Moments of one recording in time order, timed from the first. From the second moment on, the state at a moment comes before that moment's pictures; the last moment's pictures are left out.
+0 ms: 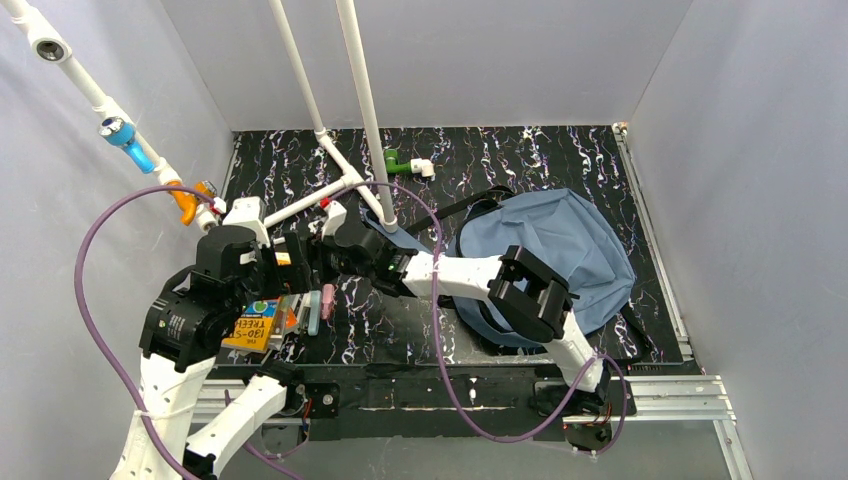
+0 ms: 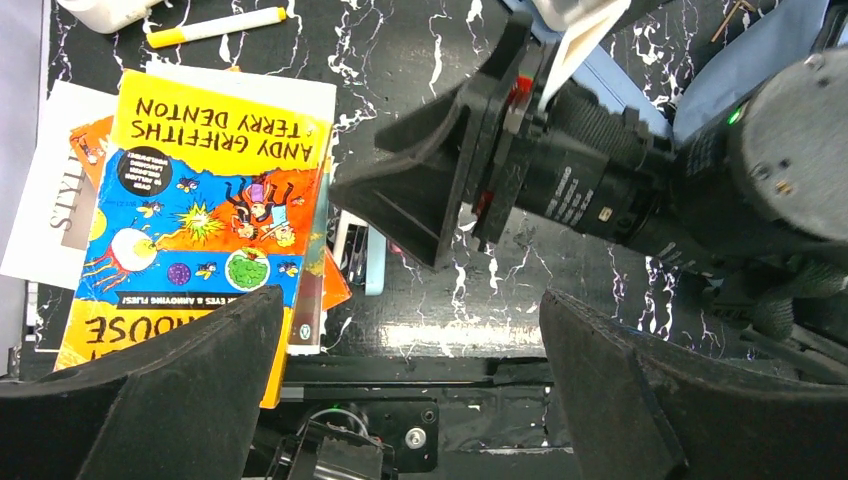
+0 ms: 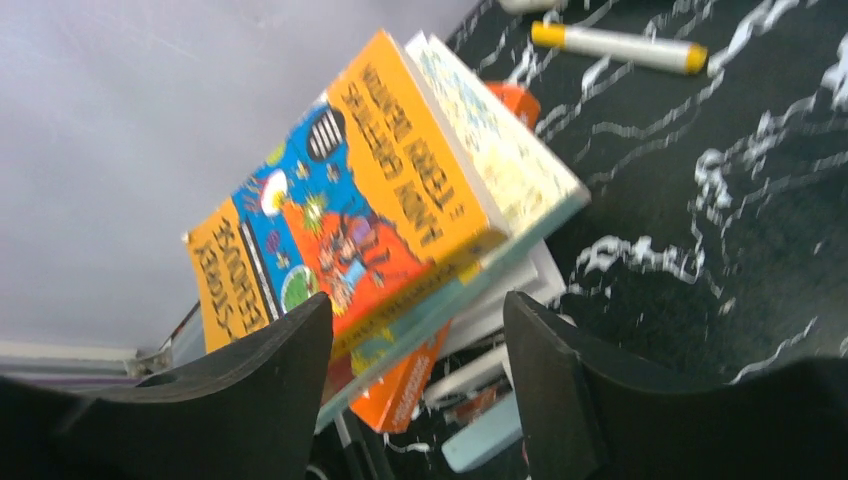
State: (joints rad) left arm -0.36 0.74 1.30 -1.27 -0.24 -0.34; right arm 1.18 2.13 1.57 0.32 -0.10 0.67
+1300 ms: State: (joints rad) left arm -0.36 0.71 1.32 -1.28 -0.23 -0.33; right arm 1.21 2.16 1.57 0.32 -0.15 0.73
